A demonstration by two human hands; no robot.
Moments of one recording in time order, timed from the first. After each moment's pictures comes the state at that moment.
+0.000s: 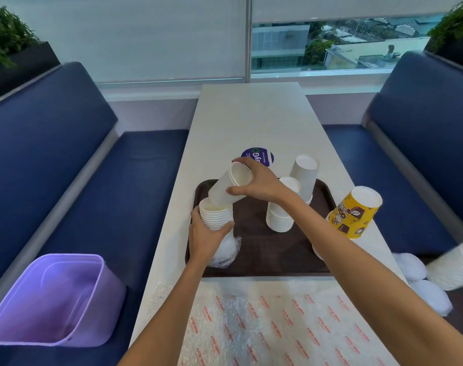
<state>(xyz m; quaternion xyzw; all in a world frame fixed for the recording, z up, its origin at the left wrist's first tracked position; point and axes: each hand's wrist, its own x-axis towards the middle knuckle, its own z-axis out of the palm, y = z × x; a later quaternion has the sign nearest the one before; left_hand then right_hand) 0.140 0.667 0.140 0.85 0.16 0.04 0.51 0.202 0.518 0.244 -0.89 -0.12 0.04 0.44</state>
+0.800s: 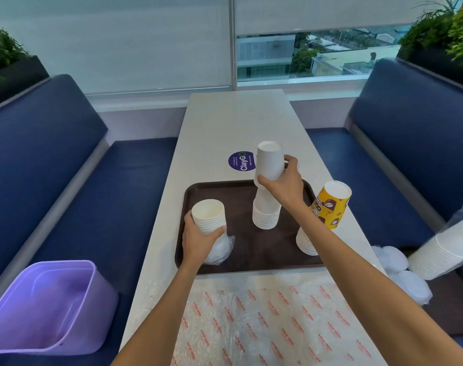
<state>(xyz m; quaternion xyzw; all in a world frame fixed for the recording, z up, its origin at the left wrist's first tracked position) 0.123 0.656 0.142 0.86 0.14 0.04 0.49 0.175 0.457 0.229 -0.85 0.10 -0.15 0.49</state>
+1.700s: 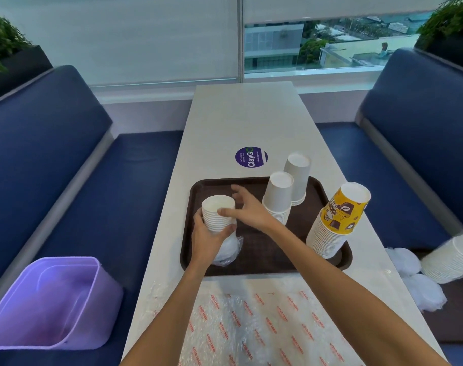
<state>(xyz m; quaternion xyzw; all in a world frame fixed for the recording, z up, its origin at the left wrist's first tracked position) 0.131 0.652 0.139 0.84 0.14 0.03 0.53 0.173 0.526 0.182 -0.83 -0.05 0.14 0.54</state>
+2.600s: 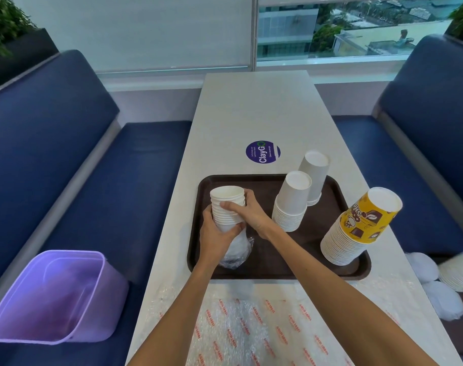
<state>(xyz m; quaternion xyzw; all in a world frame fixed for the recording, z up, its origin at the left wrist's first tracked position) 0.151 0.651 0.125 0.84 0.17 0.04 0.52 0.195 0.549 0.148 -0.73 0.03 0.18 0.66</state>
